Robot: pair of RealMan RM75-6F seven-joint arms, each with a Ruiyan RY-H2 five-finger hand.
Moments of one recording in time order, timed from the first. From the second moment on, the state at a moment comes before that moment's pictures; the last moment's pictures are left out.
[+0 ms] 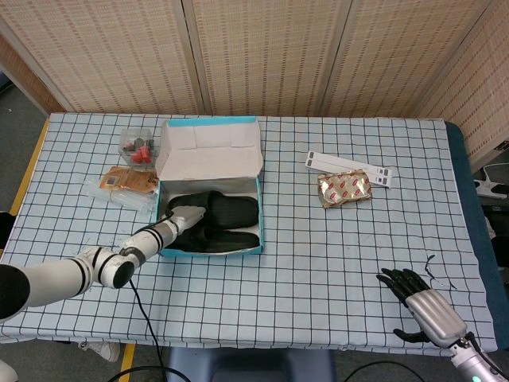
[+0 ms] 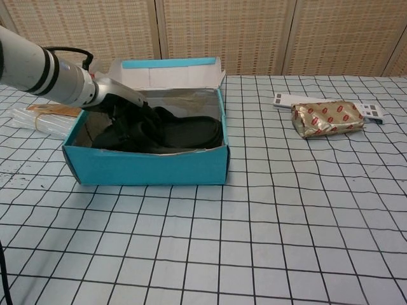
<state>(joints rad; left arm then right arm) -1.39 -1.32 0.15 -1.42 0.65 0.38 -0.23 0.18 -0.99 -0.19 -1.67 -1.77 1.29 0.13</state>
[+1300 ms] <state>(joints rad) -0.15 -1.21 0.10 -1.53 1.51 1.65 -0.02 0.11 -1.05 -0.13 -1.67 -1.70 1.37 -0.07</state>
